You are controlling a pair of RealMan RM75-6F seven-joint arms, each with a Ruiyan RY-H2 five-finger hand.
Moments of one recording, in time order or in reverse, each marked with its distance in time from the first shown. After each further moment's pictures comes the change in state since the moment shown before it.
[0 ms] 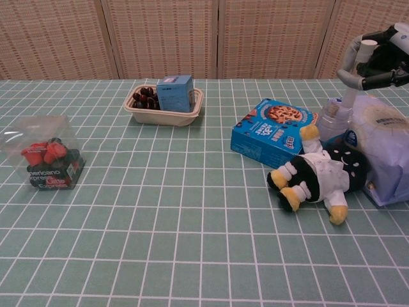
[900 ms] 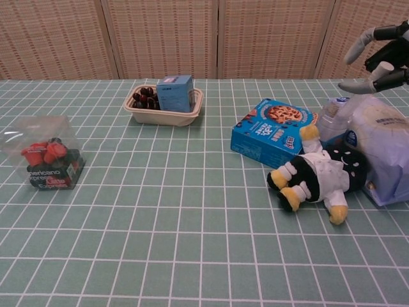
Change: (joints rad) left arm 0.000 0.008 0.003 -0.001 0.006 -0.002 -0.022; right arm -0.019 0.011 -0.004 0.019 -0.019 0.051 0.038
